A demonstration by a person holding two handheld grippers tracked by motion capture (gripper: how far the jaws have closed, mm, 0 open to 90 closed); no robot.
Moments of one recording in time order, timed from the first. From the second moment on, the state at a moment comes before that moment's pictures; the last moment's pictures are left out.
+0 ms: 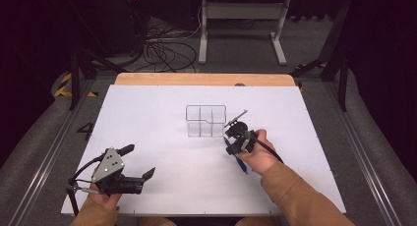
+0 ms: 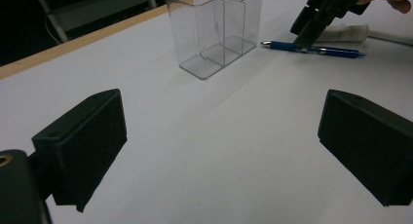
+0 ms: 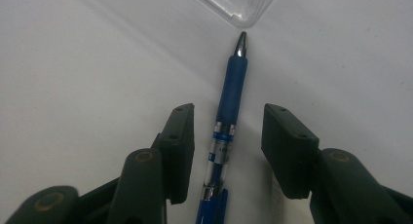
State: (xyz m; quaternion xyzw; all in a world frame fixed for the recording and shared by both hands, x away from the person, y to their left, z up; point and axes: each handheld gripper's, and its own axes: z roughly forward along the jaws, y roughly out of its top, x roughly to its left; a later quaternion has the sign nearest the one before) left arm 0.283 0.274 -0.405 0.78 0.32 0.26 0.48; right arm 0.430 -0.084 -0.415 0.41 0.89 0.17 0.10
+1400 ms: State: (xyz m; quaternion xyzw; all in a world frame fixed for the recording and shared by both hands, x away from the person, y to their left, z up) left arm 0.283 0.273 -0.405 0.78 0.32 0.26 0.48; right arm 0.428 -0.069 -0.426 0.44 0.88 0.11 0.12
